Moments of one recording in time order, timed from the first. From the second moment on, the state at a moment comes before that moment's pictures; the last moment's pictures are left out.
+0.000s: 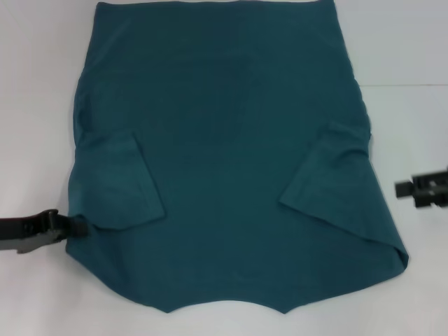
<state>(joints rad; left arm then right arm) -0.50 -2.06 0.41 0.79 2.44 1.49 -2.36 0.64 1.82 -0.65 -0.63 -2.31 -1.61 2.41</state>
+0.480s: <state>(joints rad) -0.52 -2.06 0.42 0.79 2.43 1.49 -2.35 0.61 1.85 -0.66 -0.65 -2.45 -1.62 2.27</state>
